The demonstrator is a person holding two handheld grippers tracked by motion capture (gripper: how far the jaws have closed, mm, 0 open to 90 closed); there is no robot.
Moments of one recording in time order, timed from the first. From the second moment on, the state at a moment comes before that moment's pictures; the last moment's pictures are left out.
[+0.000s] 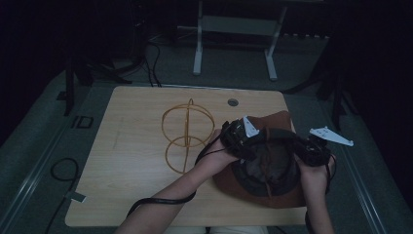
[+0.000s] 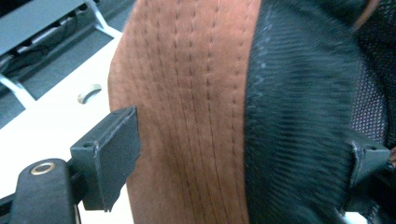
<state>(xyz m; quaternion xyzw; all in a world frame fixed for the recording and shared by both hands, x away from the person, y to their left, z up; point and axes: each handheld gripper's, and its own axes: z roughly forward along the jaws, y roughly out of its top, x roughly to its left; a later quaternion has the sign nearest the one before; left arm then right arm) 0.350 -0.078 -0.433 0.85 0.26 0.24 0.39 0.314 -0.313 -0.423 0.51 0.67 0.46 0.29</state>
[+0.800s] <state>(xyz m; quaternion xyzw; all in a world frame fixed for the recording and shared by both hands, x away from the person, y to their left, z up) 0.360 -0.082 -0.434 0.85 0.28 0.29 0.35 0.300 -0.298 -0.424 0.50 0.67 0.46 0.29</state>
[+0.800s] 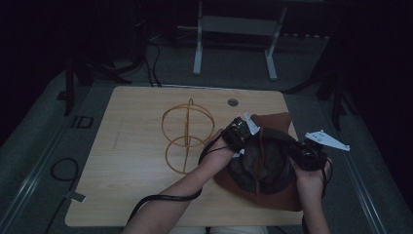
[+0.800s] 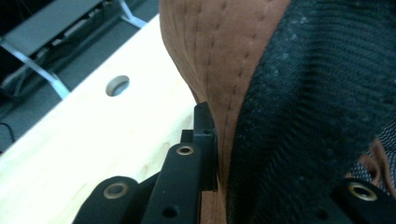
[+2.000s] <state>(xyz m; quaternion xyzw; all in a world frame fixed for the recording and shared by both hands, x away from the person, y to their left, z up) 0.329 -0.049 -0.410 0.78 0.22 0.36 0.46 0.240 -0.371 -0.399 0.43 0.71 0.48 0.29</state>
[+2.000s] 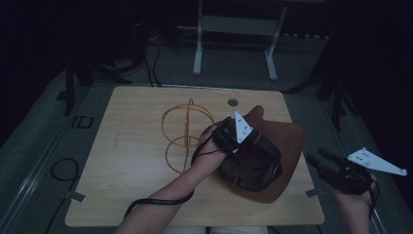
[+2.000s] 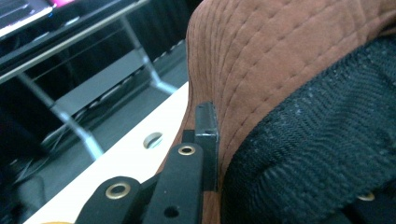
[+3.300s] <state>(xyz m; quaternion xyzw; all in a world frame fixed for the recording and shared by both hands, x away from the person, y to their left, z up) 0.265 -0.015 -0.401 0.75 0.01 0.26 0.61 0.255 -0.275 -0.413 0.20 0.77 0.59 0.15</state>
